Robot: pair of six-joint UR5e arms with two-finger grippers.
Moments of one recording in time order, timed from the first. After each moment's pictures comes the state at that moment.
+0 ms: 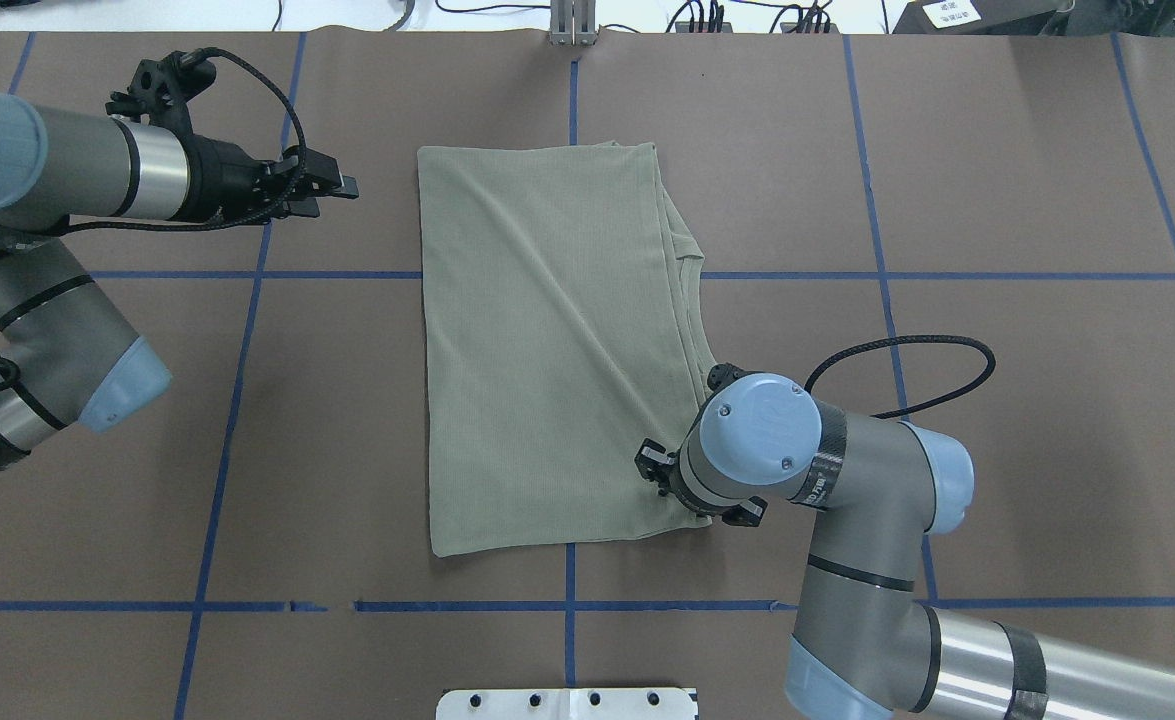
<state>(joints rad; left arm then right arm) -0.86 -1.96 -1.57 -2.53 -1.98 -1.42 0.36 -1.11 1.78 -1.44 1.82 1.82</state>
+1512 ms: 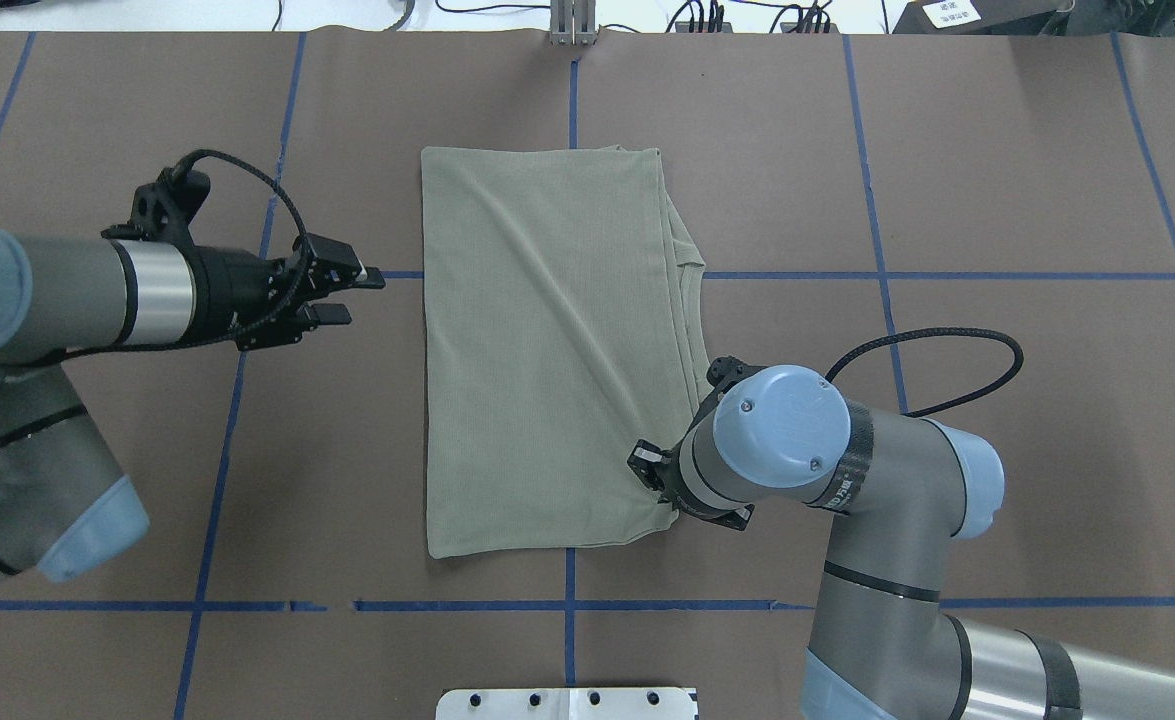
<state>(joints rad) -0.64 -1.78 -1.84 -2.53 -1.85 -1.86 0.35 -1.13 1.88 -1.45 1.83 1.88</state>
